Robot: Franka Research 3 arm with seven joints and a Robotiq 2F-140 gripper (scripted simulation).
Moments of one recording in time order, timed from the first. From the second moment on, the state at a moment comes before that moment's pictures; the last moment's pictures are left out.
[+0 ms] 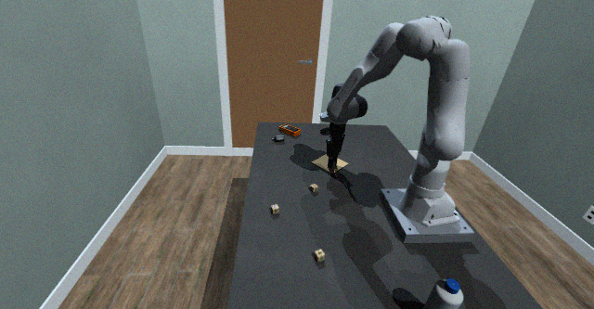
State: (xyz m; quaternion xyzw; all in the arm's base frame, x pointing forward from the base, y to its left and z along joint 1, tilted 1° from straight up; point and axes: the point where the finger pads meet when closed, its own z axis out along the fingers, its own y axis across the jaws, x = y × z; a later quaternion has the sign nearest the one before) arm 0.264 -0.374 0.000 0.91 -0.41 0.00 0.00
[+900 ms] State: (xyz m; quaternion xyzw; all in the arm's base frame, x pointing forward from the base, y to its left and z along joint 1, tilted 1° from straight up) arm 0.269 -0.380 0.101 0.92 -0.39 0.02 0.01
